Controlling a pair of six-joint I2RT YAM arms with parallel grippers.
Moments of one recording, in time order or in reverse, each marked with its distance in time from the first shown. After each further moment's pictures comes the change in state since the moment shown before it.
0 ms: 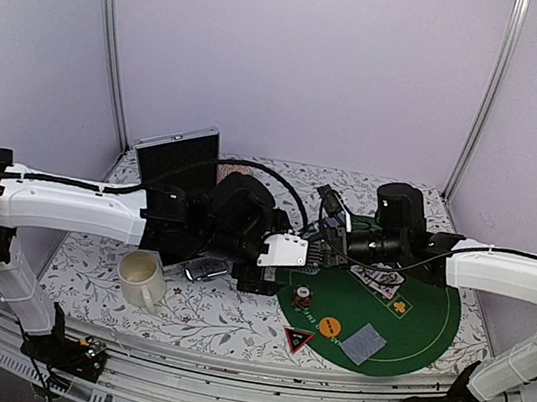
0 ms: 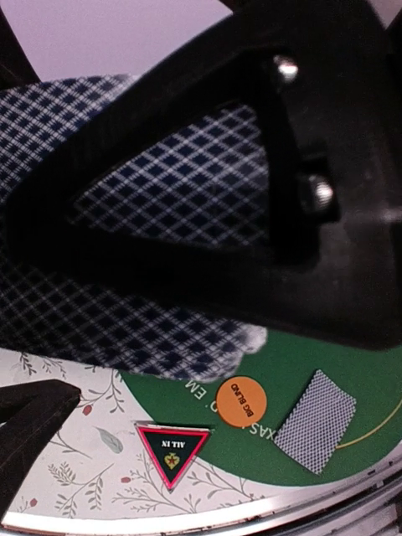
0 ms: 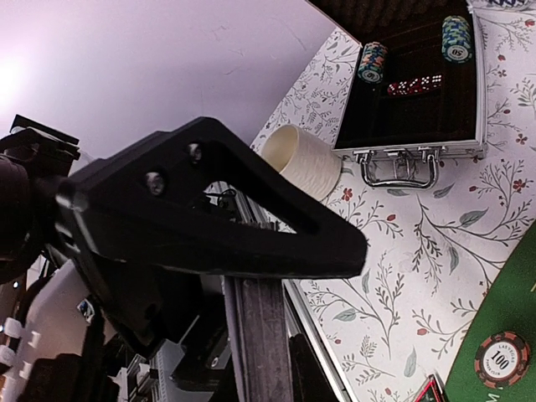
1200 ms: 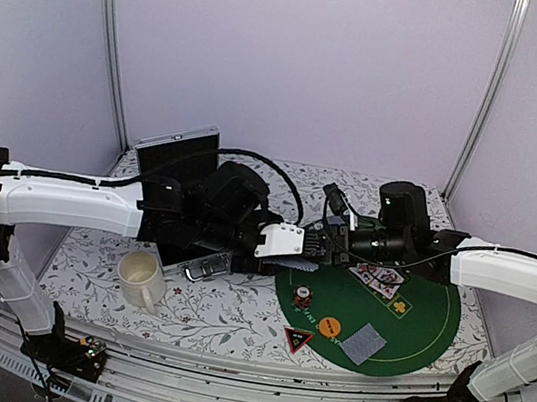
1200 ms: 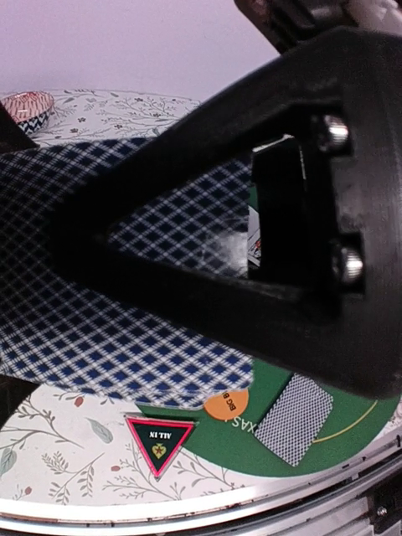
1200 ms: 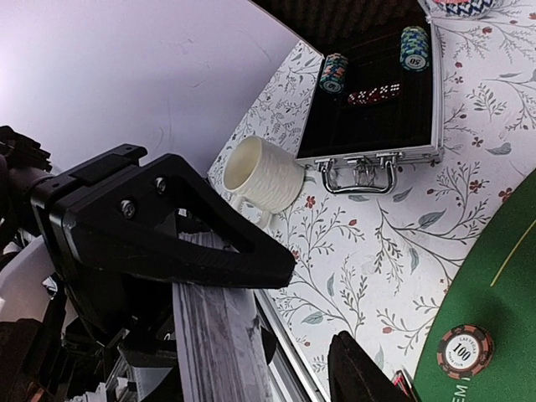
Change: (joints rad) left arm 0.041 -0.006 0.005 -0.001 0.087 -0.032; right arm -0.016 -0.019 0.013 -0.075 0.079 -0.042
